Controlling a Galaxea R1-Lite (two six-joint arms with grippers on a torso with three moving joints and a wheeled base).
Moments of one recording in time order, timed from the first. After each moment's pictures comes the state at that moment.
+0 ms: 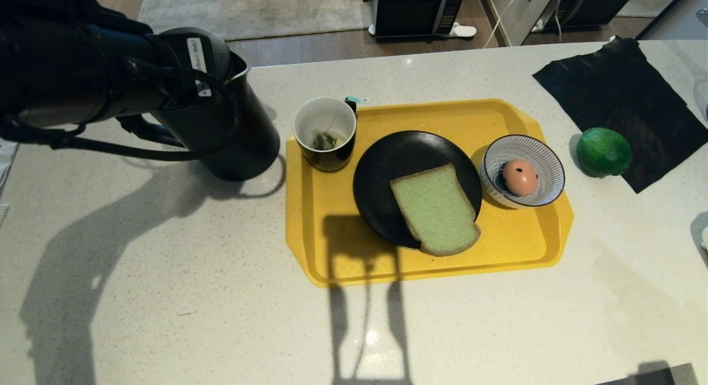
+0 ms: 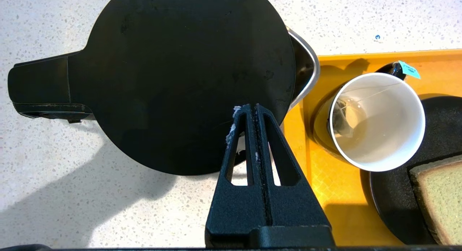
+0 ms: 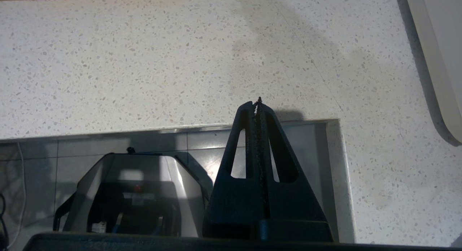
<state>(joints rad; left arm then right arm) -0.70 1.47 -1.54 0.21 0.69 -0.14 0.01 0.00 -0.01 0.03 -0.02 0.02</state>
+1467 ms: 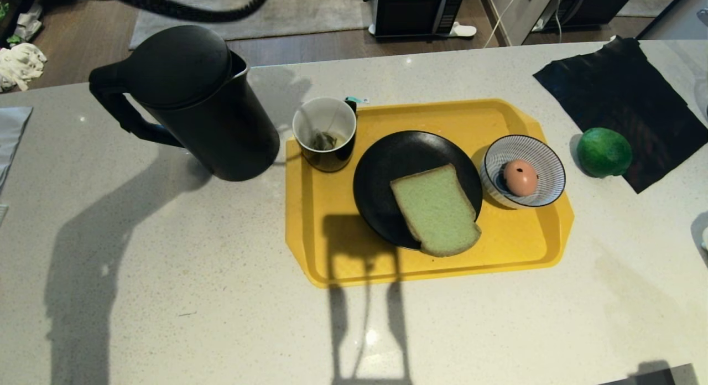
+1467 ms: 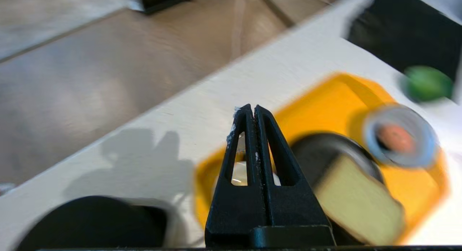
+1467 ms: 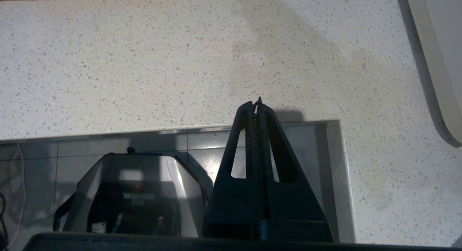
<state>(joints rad) -0.83 1.56 -1.90 0.17 0.27 0.30 0.01 0.00 -0.01 0.03 -0.02 0.02</state>
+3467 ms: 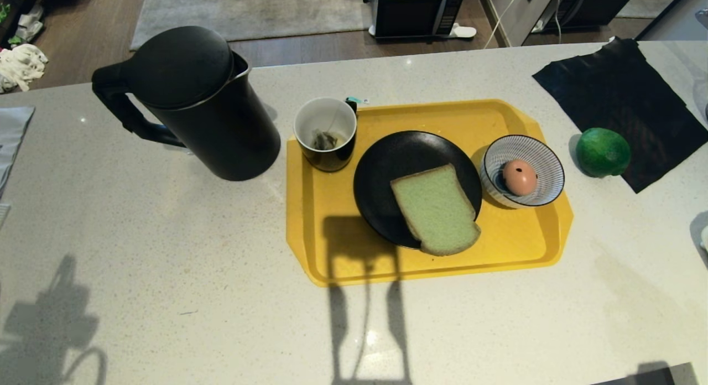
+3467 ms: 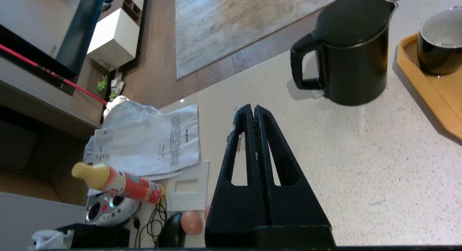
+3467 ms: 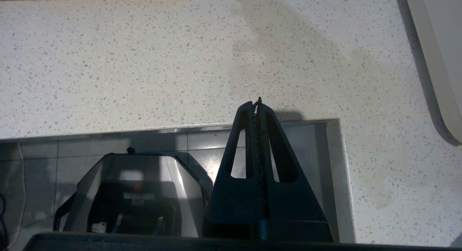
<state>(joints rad) -0.03 0.24 -1.01 0.35 0.11 0.45 0.01 0.00 -0.01 0.03 -0.02 0.02</state>
